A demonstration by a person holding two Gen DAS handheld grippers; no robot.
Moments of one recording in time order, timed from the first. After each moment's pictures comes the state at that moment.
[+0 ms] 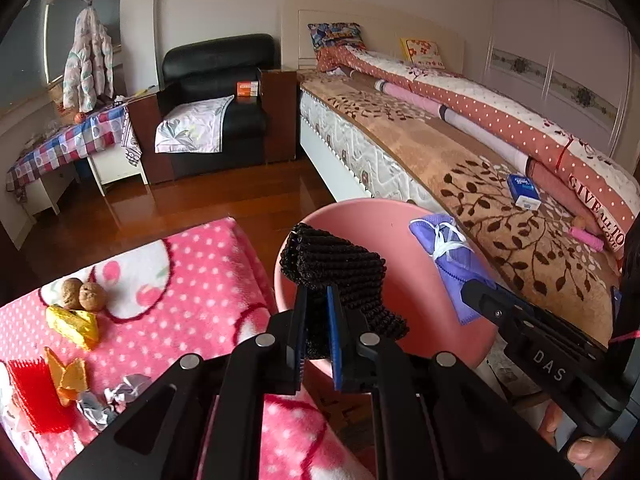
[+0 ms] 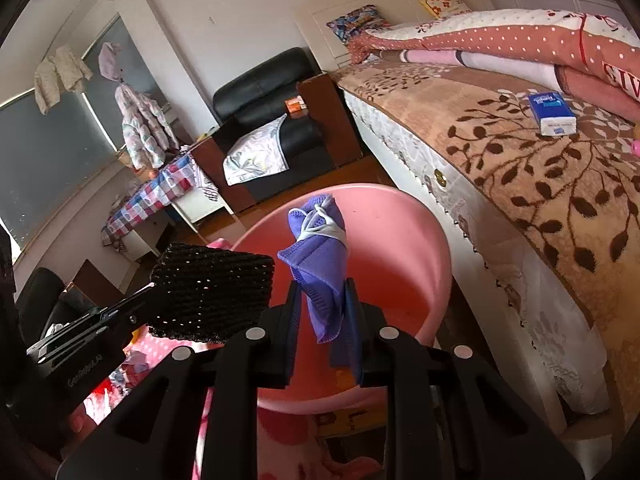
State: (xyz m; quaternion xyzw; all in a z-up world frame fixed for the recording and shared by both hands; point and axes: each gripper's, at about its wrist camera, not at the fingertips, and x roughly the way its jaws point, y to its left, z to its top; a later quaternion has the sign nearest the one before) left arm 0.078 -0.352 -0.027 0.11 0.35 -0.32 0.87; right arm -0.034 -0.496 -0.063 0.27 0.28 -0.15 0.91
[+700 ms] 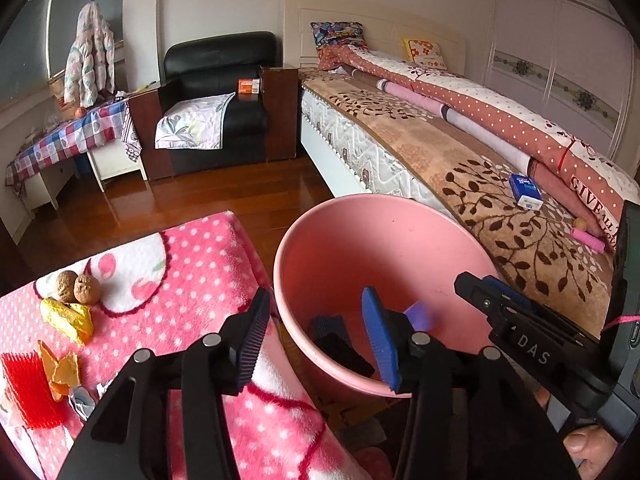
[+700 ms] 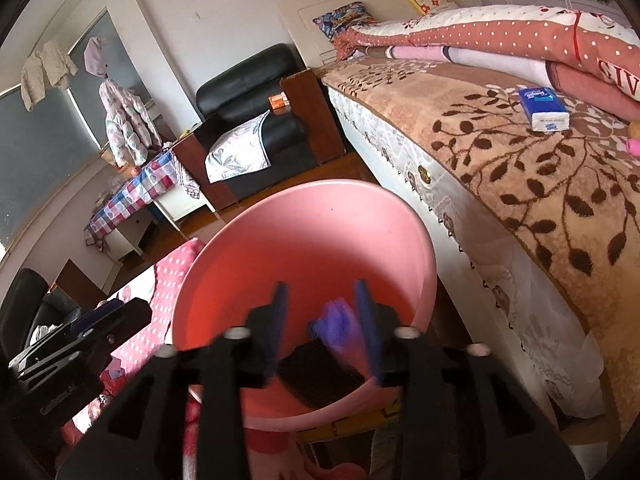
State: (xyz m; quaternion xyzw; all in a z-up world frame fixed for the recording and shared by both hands) left arm 0.080 -0.346 -0.033 0.09 0.36 -0.32 0.87; right arm -0.026 -0.503 -0.072 0.26 0.29 -0.18 0.91
